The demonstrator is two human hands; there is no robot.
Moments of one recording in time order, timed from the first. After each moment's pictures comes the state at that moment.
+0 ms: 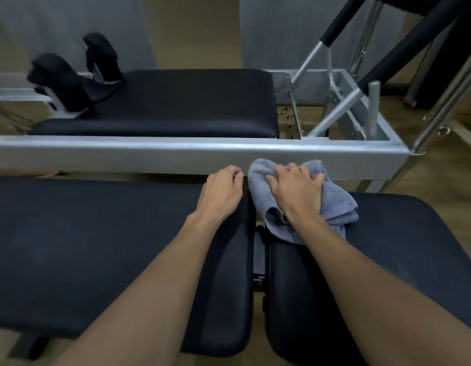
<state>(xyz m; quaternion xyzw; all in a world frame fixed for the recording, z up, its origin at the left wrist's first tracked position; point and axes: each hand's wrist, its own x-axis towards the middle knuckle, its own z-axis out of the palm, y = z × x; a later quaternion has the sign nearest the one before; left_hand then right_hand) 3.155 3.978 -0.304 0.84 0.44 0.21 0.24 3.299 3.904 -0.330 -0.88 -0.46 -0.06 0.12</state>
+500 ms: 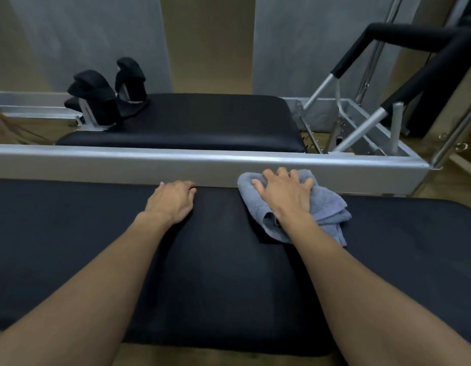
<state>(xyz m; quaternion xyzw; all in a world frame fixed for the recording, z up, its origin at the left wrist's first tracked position) 2.981 4.099 -0.329 0.87 0.48 0.08 0.10 3.179 3.972 -0.330 -0.87 -0.47 -0.08 0.12</state>
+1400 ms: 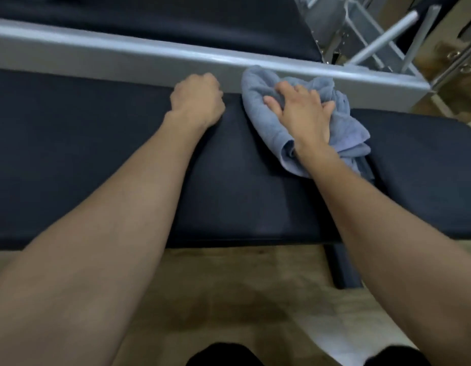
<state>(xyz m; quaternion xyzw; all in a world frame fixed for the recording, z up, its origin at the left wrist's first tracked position) 2.971 4.118 -0.334 0.89 0.43 0.13 0.11 3.094 3.975 -0.331 -0.89 -0.43 -0.10 0.13</state>
